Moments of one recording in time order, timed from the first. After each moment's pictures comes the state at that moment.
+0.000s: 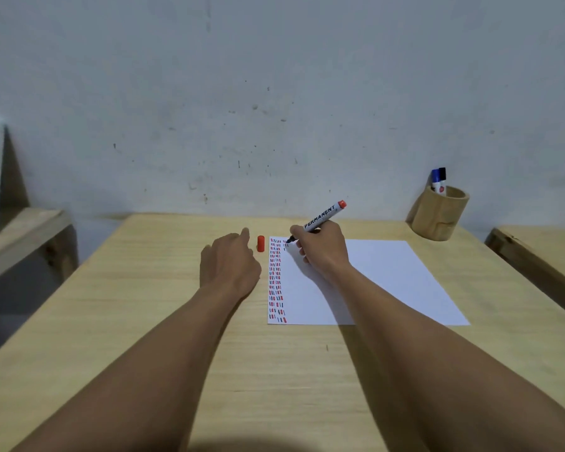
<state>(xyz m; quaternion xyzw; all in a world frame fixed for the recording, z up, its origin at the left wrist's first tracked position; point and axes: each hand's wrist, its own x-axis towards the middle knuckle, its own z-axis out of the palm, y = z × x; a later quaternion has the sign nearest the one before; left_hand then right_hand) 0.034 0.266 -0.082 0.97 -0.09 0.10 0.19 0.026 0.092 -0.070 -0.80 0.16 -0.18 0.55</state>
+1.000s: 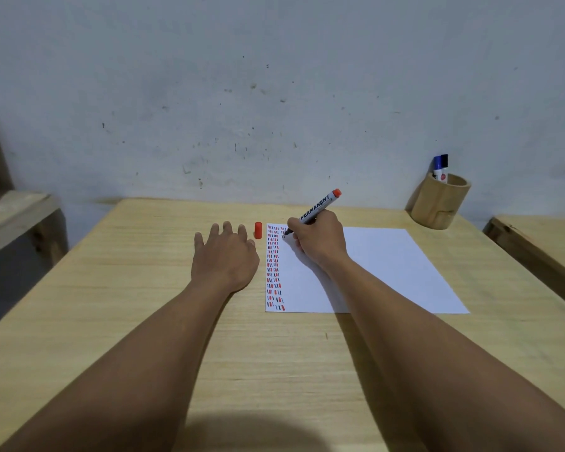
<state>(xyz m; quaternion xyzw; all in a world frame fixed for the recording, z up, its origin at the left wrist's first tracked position) 0.034 0.271 -0.088 0.99 -0.12 0.02 0.12 0.031 0.093 -0.079 -0.84 0.16 -0.18 0.48</state>
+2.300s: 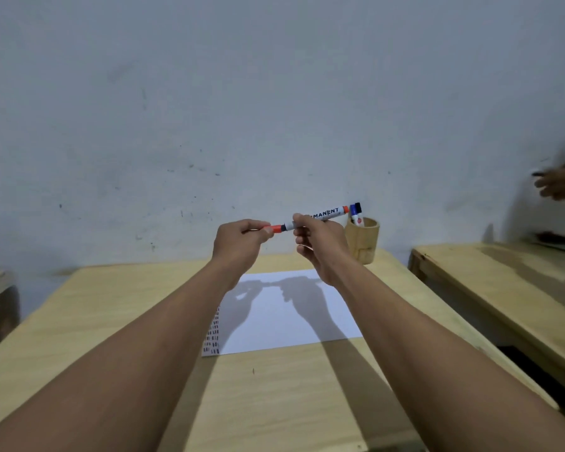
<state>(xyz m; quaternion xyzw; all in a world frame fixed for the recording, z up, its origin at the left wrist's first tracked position) -0.014 0.160 0.030 0.74 -0.12 0.01 0.66 -0.064 0.015 0.037 -0.59 0.14 -0.20 0.77</state>
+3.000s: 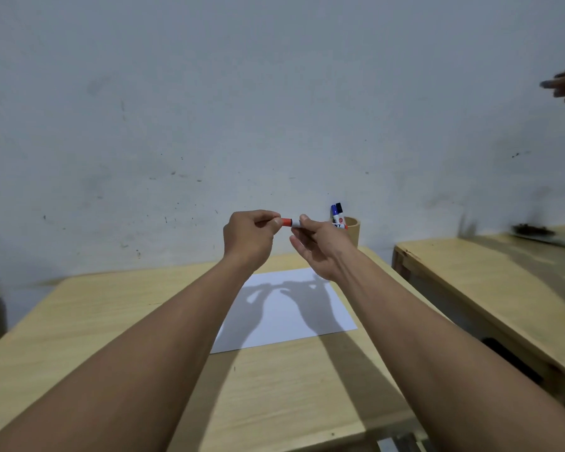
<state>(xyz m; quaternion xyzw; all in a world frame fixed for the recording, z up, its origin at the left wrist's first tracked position) -0.048 0.115 0.051 0.77 -0.17 0.08 0.61 -0.094 -0.015 0.046 -0.42 0.17 -0.15 0.88</state>
